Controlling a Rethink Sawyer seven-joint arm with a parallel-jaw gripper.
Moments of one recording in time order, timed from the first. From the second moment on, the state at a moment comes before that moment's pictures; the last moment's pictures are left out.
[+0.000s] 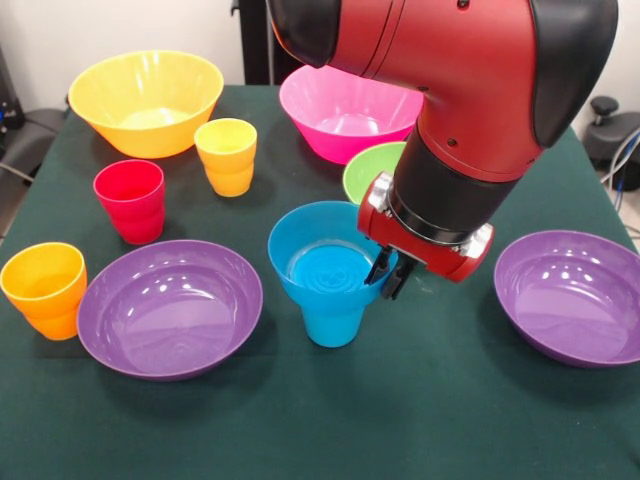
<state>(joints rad) 0.00 -0.12 -0.24 0.70 -0.01 1.09 2.15</state>
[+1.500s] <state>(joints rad) 0.00 -0.12 -0.24 0.70 -0.01 1.09 2.15</state>
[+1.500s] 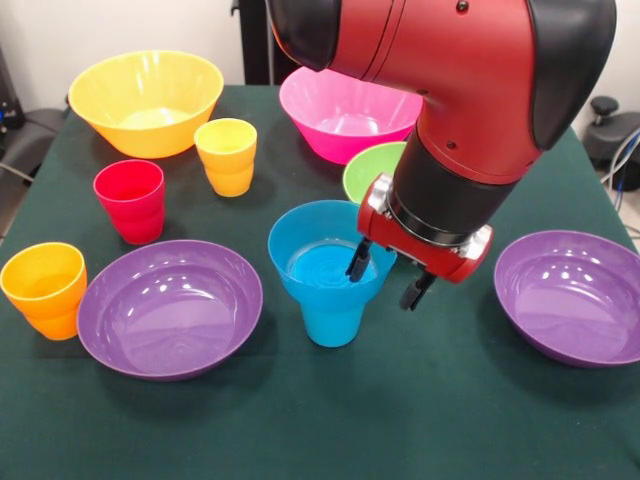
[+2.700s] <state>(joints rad) 0.00 -0.11 -0.24 0.70 -0.01 1.10 2.15</state>
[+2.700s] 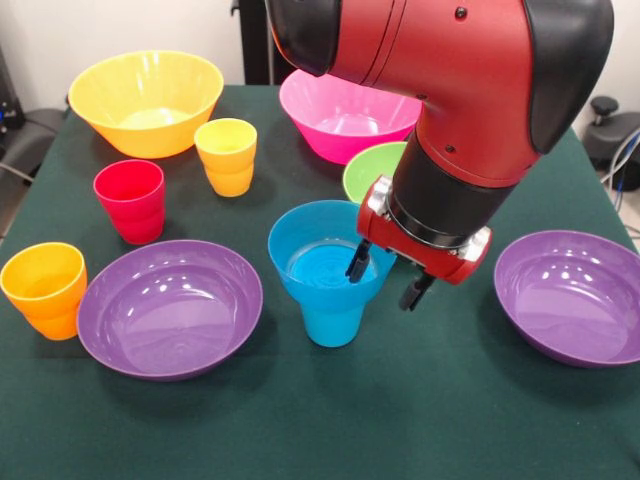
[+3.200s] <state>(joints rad) 0.00 -0.12 -0.24 0.69 -0.01 1.21 2.15</state>
